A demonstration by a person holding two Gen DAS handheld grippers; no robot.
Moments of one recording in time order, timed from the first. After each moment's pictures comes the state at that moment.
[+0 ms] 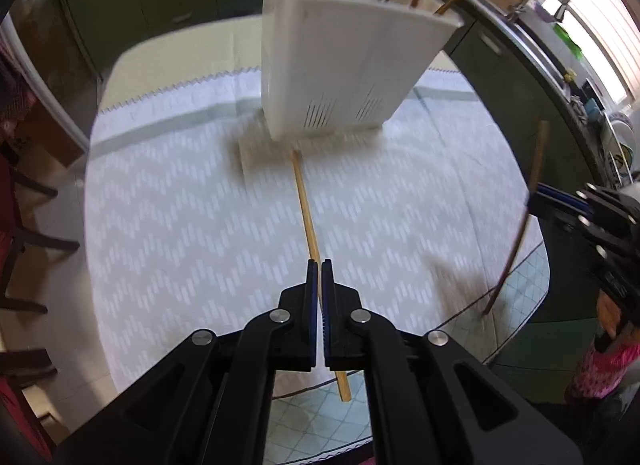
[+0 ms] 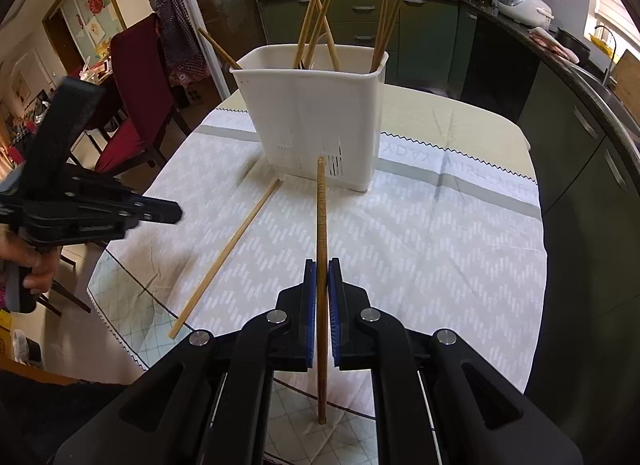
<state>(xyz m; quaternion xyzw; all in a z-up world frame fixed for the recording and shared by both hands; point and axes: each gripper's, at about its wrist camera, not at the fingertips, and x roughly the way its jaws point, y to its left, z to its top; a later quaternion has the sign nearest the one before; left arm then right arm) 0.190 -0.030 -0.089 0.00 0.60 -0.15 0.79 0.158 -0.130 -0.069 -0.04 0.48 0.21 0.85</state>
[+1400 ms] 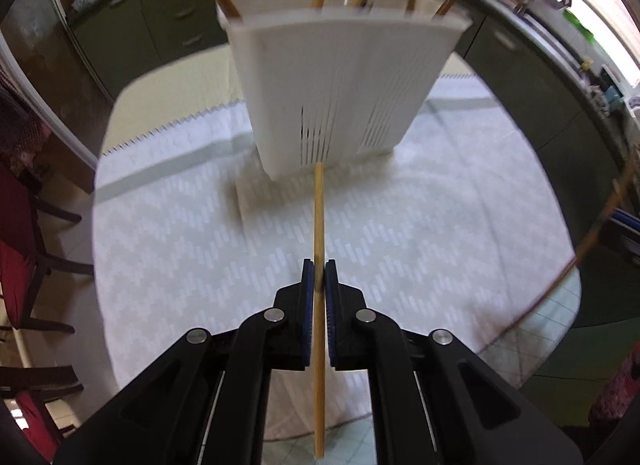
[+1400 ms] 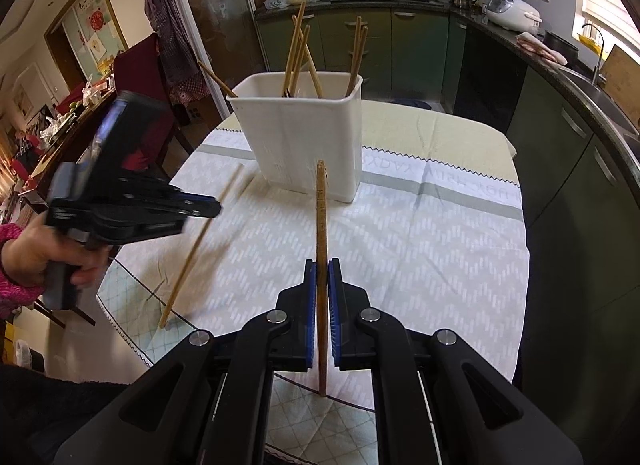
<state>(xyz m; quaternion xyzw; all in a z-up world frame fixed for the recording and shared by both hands) 0.206 -0.080 -0.088 0.05 0.56 -0.12 0.82 0.140 -0.157 -0.047 -0.02 0.45 0.21 0.87</state>
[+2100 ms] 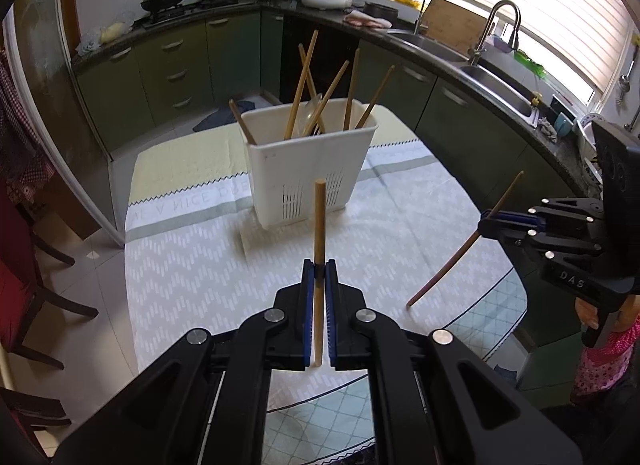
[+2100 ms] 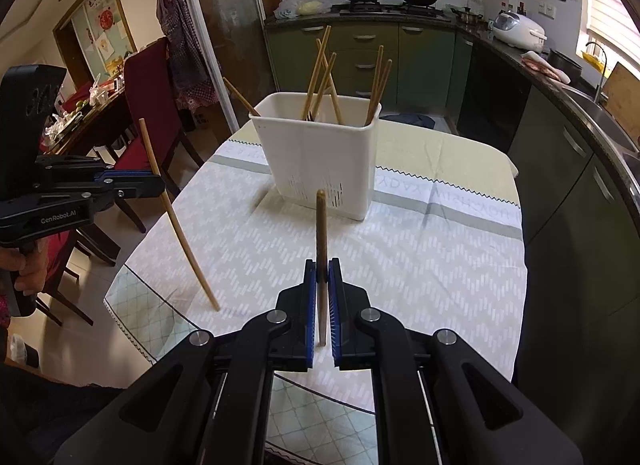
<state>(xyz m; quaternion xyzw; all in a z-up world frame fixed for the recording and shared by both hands) 0.141 -0.047 0.008 0.03 0.46 -0.17 0.87 0.130 -0.144 -0.025 -0.03 0.43 0.22 0.87</state>
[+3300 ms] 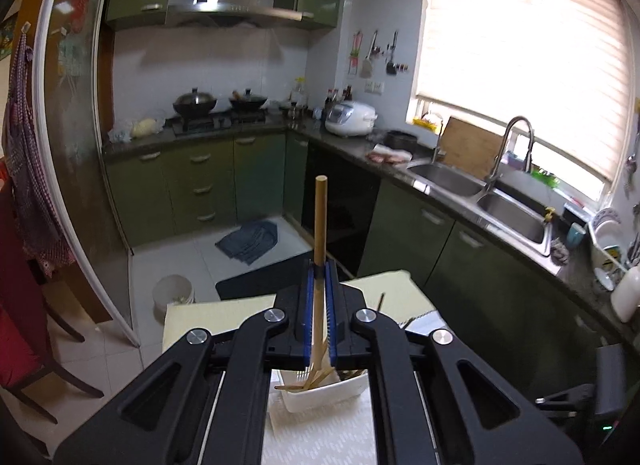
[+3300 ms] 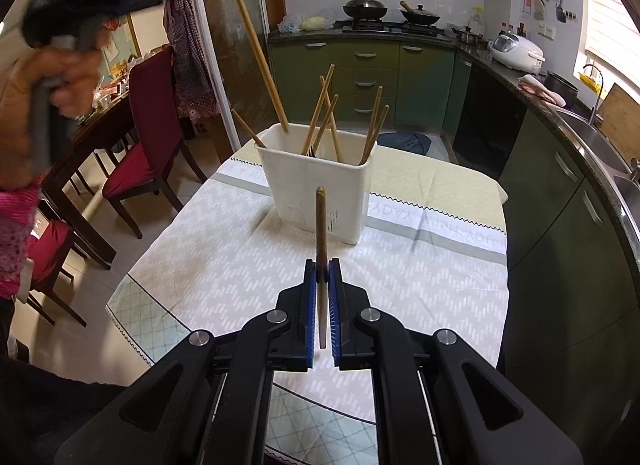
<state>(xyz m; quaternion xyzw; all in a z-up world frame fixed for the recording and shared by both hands) 0.237 -0.051 0.144 -0.01 0.28 -0.12 0.95 0.126 -0.149 0.011 -0.04 0.41 0.22 0.89</state>
